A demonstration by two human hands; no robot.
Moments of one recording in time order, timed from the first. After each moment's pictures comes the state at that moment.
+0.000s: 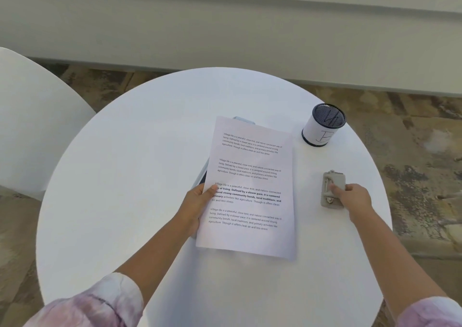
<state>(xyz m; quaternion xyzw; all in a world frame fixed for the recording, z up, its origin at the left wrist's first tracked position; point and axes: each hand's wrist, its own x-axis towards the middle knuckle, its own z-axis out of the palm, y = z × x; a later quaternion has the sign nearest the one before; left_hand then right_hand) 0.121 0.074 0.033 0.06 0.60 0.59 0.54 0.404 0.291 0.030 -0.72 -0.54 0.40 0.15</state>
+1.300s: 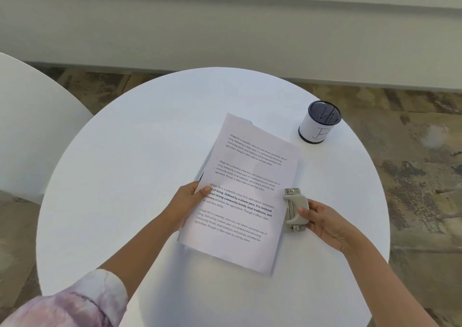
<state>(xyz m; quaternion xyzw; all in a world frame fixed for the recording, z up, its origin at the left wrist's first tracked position) 0.105 0.064 0.046 0.16 0.63 0.53 0.55 0.402 0.219 0.029 -0.41 -0.41 0.81 0.10</state>
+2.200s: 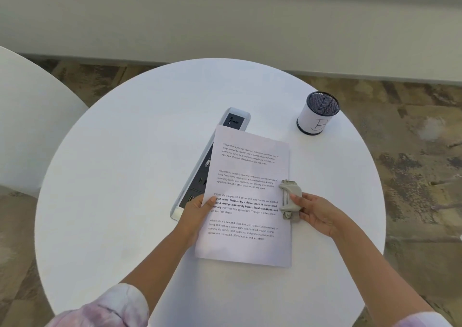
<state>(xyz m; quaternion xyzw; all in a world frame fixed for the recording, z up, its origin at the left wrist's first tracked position) 0.150 0.043 0.016 0.09 0.60 0.58 0.54 0.386 0.217 0.027 -0.52 -0.32 0.78 0.11</state>
